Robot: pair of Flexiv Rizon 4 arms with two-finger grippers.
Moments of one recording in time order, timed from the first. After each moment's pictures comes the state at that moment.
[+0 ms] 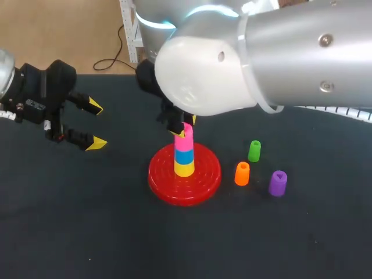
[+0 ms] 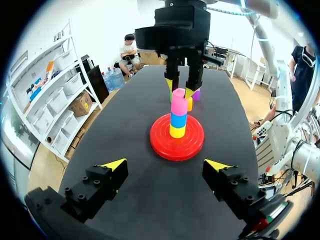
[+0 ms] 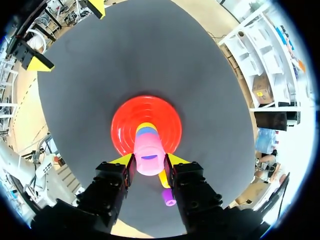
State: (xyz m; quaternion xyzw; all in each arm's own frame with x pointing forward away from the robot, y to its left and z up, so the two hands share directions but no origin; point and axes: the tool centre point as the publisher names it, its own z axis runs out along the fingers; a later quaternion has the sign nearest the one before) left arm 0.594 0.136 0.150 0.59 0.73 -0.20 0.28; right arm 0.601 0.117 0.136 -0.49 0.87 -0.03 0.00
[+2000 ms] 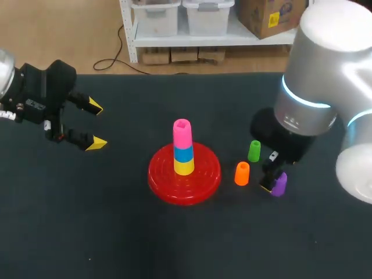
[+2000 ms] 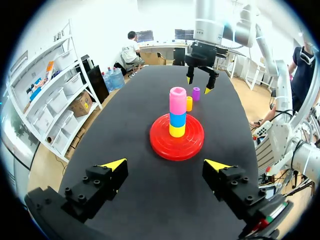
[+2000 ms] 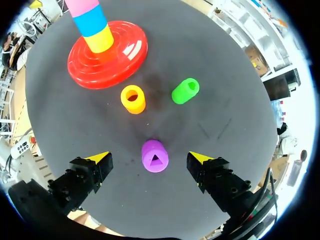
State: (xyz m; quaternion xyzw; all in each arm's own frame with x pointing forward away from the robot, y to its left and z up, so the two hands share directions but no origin) left arm 0.594 0.136 0.150 0.59 0.73 -0.20 0.28; right arm 0.545 -0.082 0.041 -0.41 0.91 0.00 0.04
